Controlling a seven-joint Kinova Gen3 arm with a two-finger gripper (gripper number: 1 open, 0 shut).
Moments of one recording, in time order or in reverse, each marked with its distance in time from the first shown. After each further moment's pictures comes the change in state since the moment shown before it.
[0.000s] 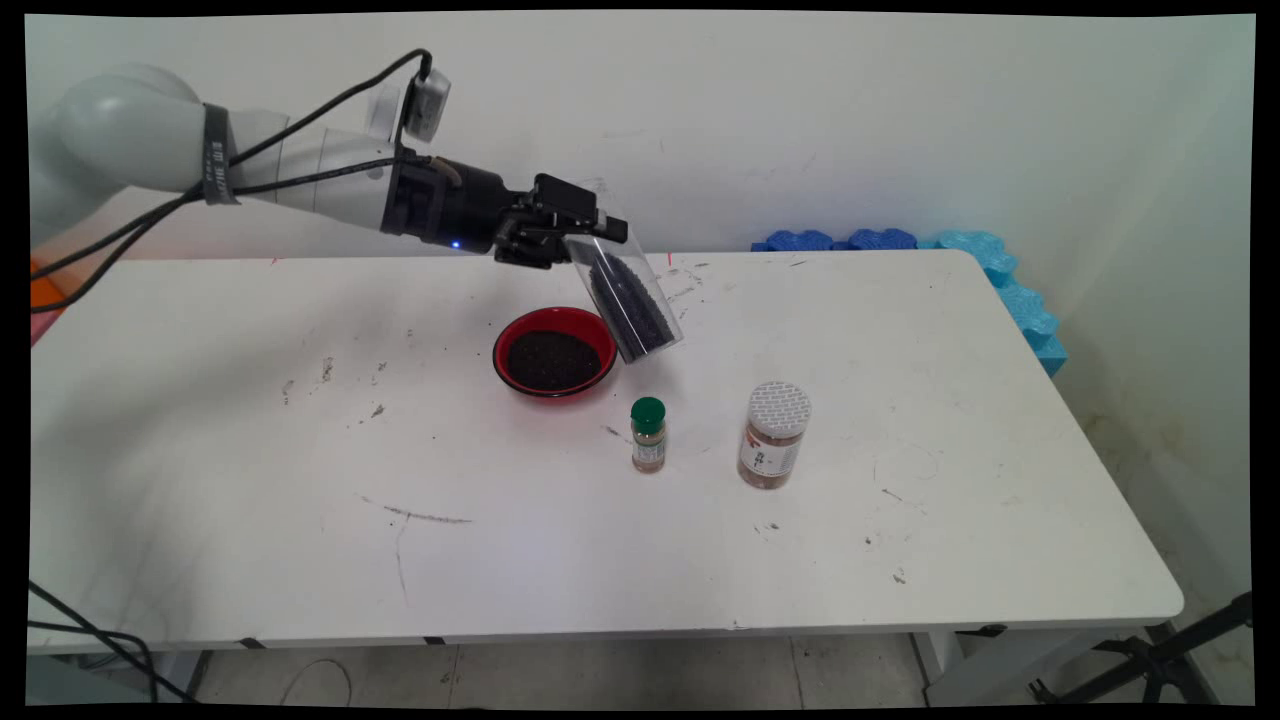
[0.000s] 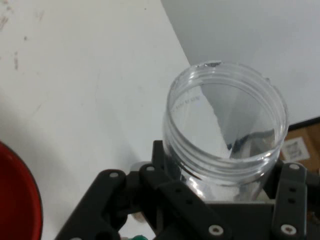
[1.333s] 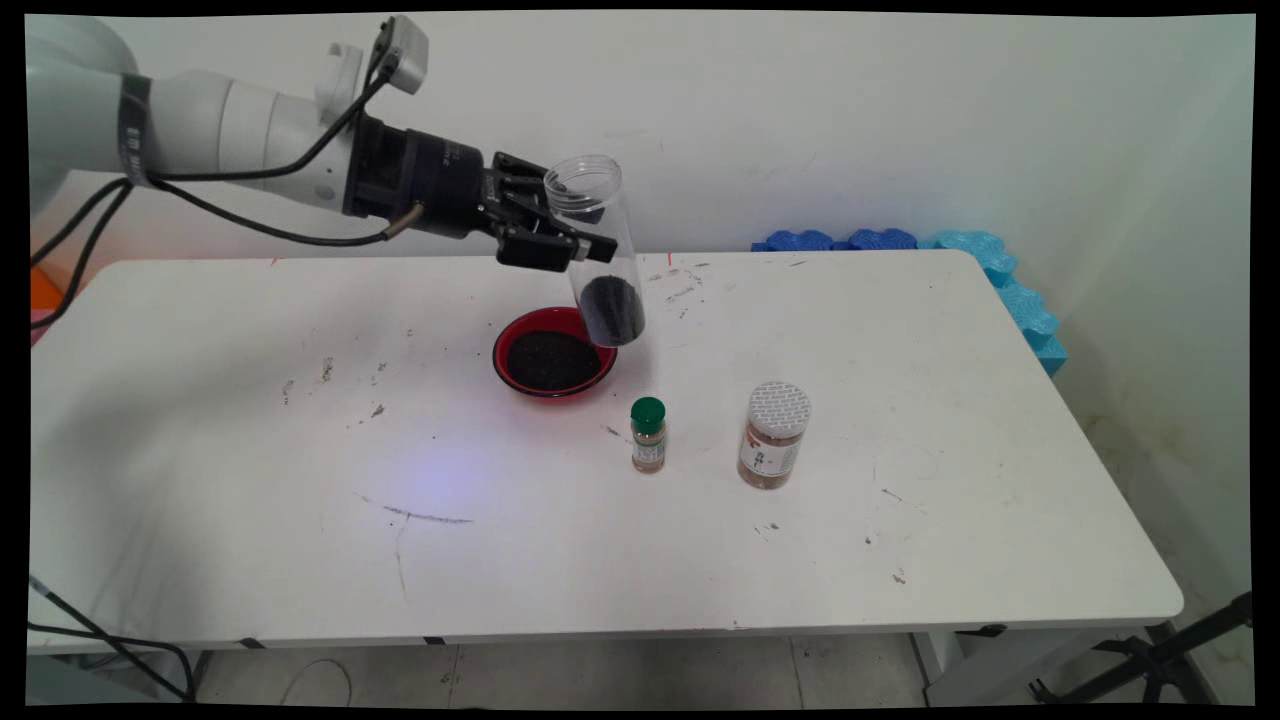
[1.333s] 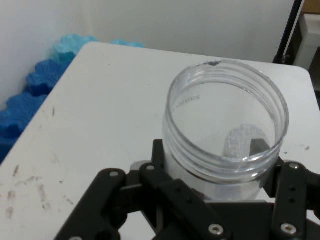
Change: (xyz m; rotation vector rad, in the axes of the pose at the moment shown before) arm -0.017 0.051 -0.030 0.008 0.003 1.003
